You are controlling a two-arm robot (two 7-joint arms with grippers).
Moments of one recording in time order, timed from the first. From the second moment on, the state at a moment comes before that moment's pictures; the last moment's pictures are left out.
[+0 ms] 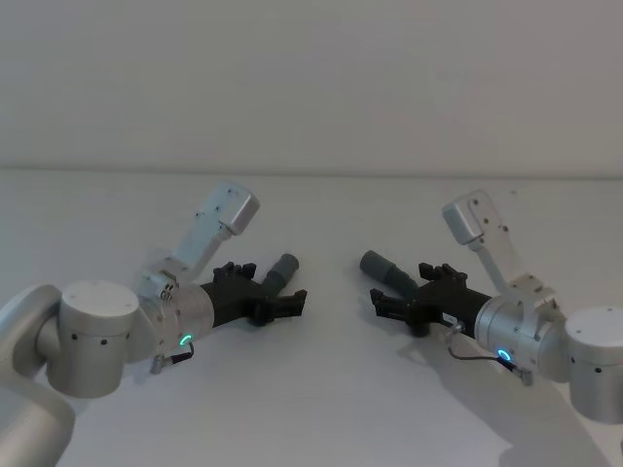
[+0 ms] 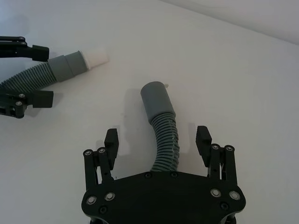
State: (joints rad) left arm -0.43 0.25 0.48 -1.40 -0.28 0.52 -0.33; right arm 0.33 0.34 -0.37 -1.44 0.23 0.47 0.36
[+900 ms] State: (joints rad) left arm -0.44 0.25 0.48 -1.39 -0.27 0.54 -0.35; right arm 0.33 0.33 -0.37 -1.43 0.24 0.48 0.35
